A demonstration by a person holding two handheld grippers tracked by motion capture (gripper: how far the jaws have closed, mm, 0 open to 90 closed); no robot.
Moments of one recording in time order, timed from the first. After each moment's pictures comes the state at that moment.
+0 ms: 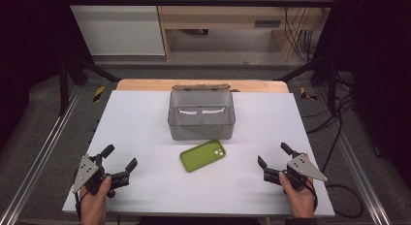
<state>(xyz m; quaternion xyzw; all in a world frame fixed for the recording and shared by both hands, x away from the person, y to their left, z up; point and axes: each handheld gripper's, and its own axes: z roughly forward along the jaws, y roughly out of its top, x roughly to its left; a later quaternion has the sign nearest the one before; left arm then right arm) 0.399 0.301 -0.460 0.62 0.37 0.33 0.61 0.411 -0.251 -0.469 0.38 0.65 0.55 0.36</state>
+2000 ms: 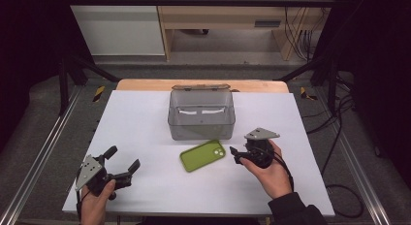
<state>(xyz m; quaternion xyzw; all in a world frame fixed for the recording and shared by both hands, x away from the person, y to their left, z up) 0.398 0.296 -0.458 0.63 0.38 0.31 0.60 0.459 -0.157 -0.410 0.43 0.79 0.38 0.22</state>
